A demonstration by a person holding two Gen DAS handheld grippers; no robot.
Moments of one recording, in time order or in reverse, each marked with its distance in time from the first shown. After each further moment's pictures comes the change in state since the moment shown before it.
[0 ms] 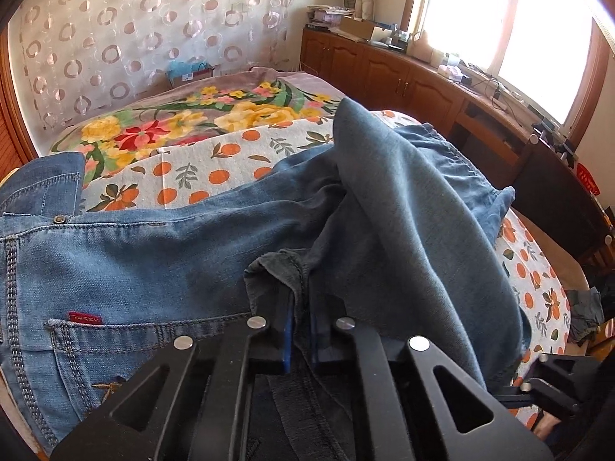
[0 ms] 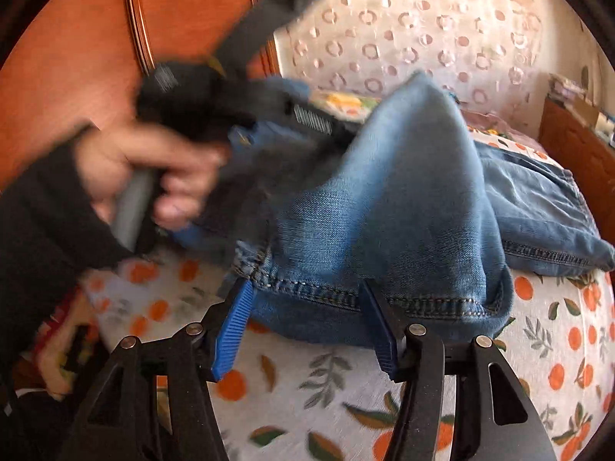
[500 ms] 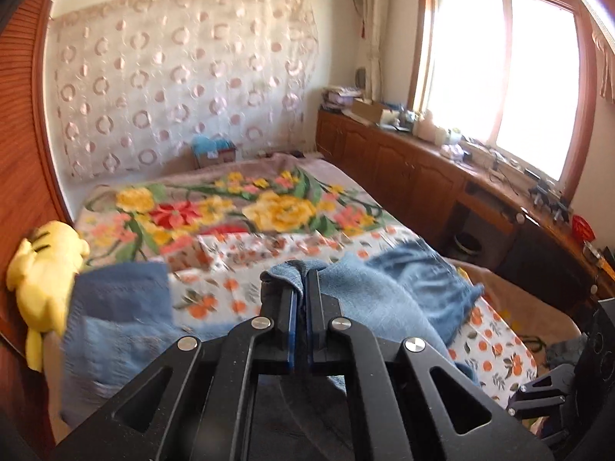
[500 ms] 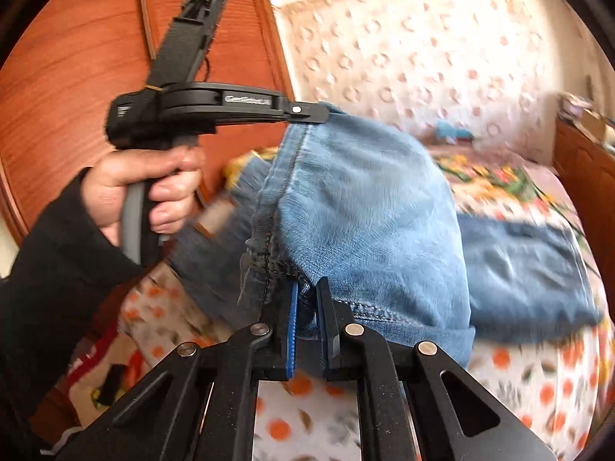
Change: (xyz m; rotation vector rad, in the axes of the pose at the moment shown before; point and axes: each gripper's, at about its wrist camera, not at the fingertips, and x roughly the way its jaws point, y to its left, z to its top) left arm -0.141 0.029 0.057 -0.025 -0.303 0.062; right arm -0.069 -0.013 0.062 0.028 -0.210 0.152
